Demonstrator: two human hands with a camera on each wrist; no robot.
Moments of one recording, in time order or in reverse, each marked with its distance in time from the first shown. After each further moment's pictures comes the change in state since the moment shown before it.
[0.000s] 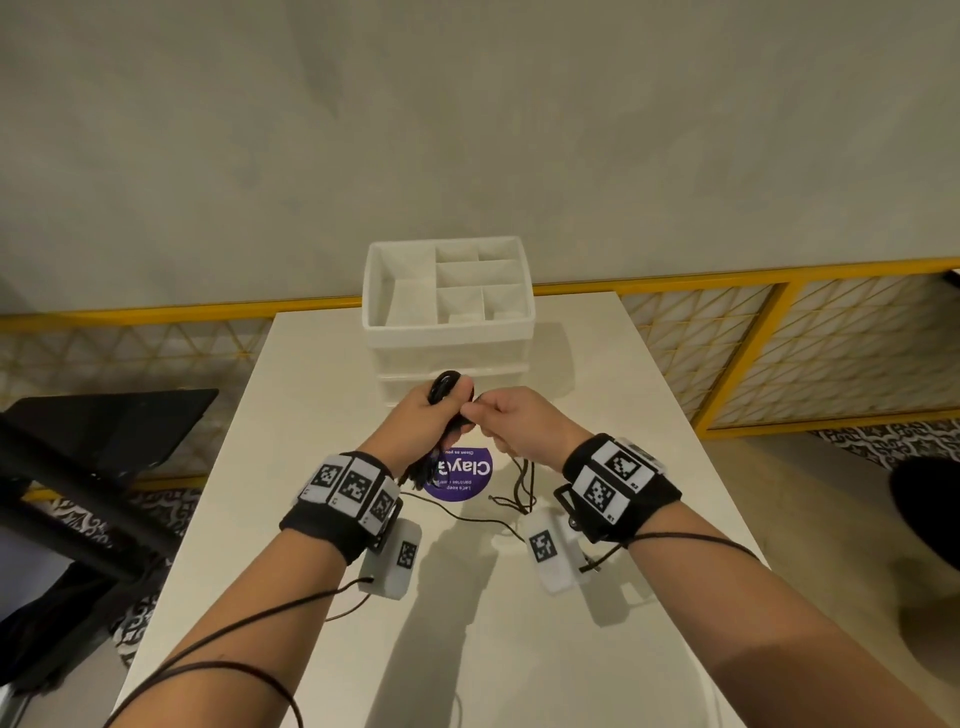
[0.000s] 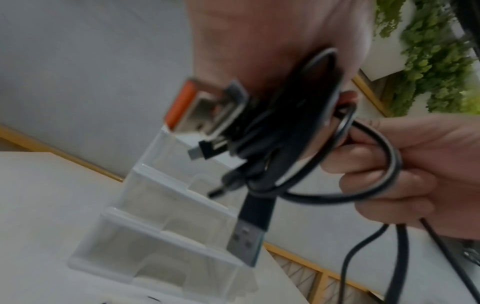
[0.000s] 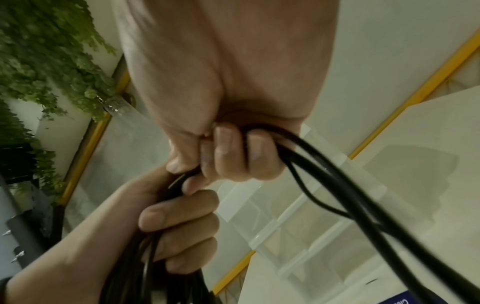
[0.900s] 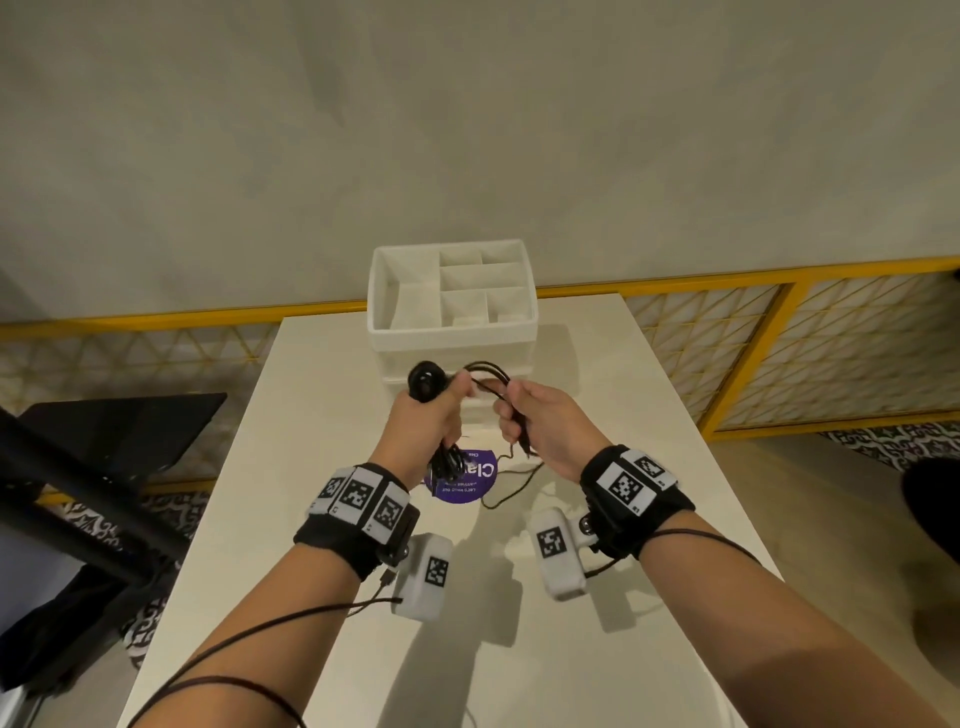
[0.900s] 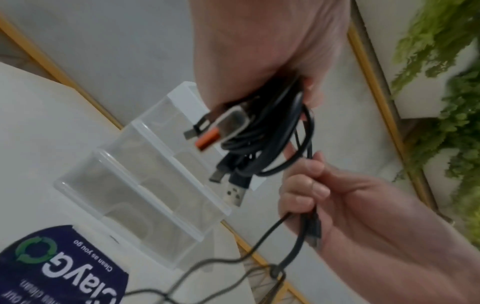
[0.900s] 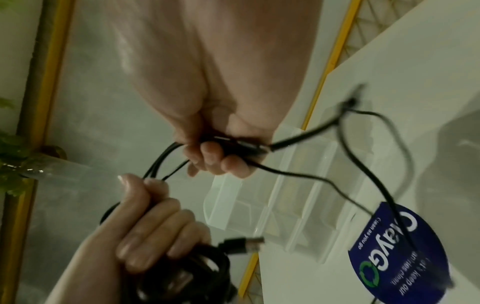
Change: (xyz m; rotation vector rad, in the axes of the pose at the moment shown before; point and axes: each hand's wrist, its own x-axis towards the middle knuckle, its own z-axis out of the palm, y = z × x) left_hand -0.002 -0.001 0.010 -0.304 0.272 -0.017; right_hand -0.002 0.018 -0.004 0.714 0.080 -0.018
